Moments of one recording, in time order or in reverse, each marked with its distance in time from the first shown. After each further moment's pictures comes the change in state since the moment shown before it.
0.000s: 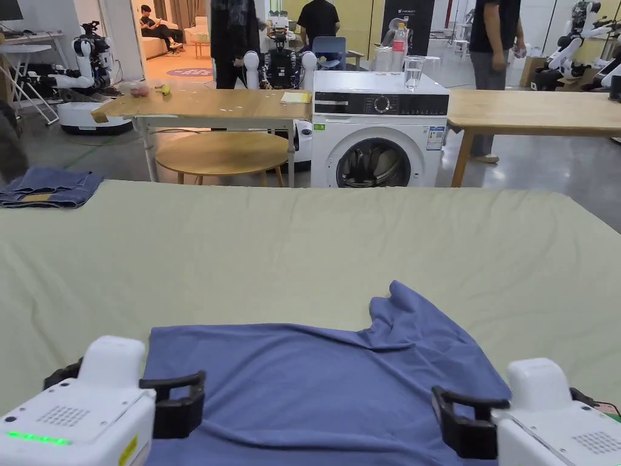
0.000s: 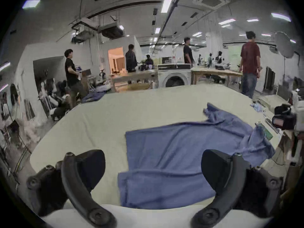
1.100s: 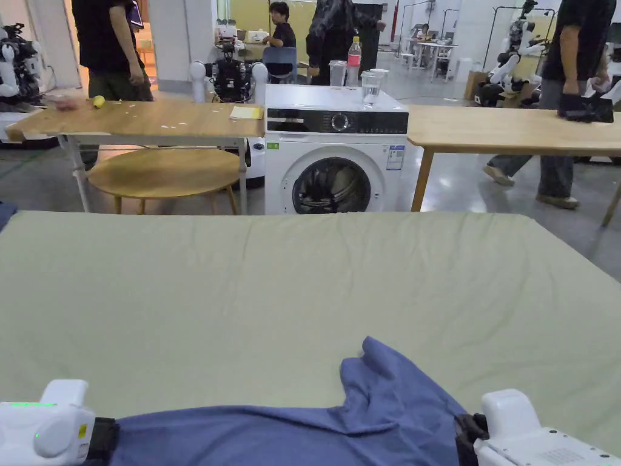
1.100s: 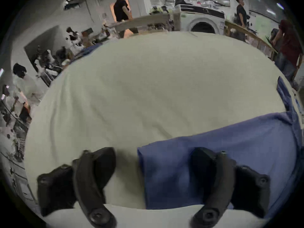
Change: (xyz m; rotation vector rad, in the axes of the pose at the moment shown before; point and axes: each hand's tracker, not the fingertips) left arm -0.093 0.003 -0.321 -0.525 0.095 0.058; right arm 0.069 0.034 -0.164 -0.192 -0.111 0.002
